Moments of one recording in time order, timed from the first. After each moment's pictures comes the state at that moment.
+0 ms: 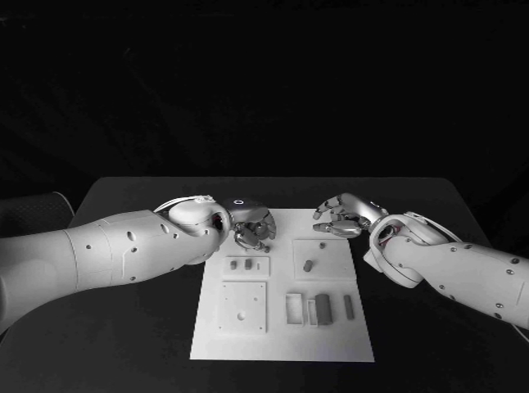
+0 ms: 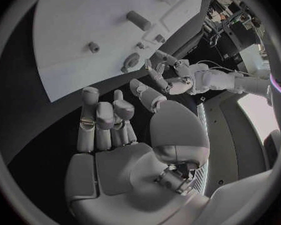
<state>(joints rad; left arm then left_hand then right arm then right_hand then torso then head) 1.27 -0.57 -0.24 1.22 -1.53 -0.19 0.08 1.17 -0.11 0.38 -0.29 0.20 0.94 0.05 0.14 0.58 1.28 -0.06 0.90 0.84 1.12 -0.17 1.36 0.90 0.03 1.28 -0.25 0.83 1.31 1.11 -0.69 -0.05 1.31 -1.22 -0.42 -0.02 1.00 -0.11 0.60 -0.24 0.17 0.89 0.13 0.26 0.54 1.22 0.02 1.28 0.82 1.18 -0.09 1.45 0.93 0.25 1.13 0.00 0.86 1.31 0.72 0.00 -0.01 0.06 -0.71</state>
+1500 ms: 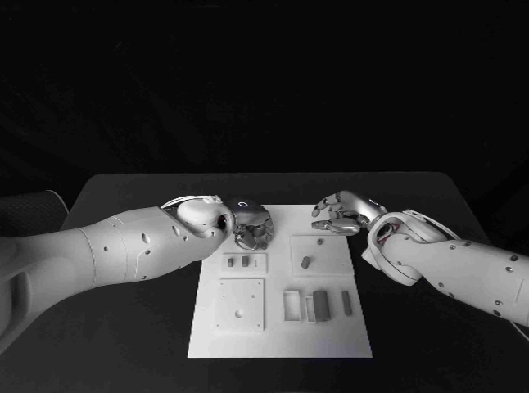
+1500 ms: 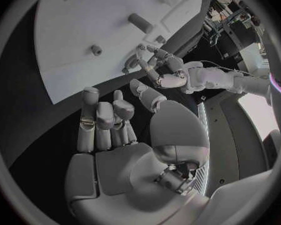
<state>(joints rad) 1.25 -0.50 -0.24 1.11 -1.66 -0.15 0.10 1.18 -0.10 0.42 -0.29 0.20 0.93 0.05 0.14 0.54 1.29 -0.07 0.95 0.86 1.13 -0.17 1.39 0.91 0.03 1.28 -0.26 0.89 1.31 1.11 -0.70 -0.05 1.32 -1.22 -0.42 -0.02 1.00 -0.11 0.60 -0.24 0.17 0.89 0.13 0.26 0.54 1.22 0.02 1.28 0.82 1.18 -0.08 1.45 0.93 0.25 1.13 0.00 0.86 1.31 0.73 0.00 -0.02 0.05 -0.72</state>
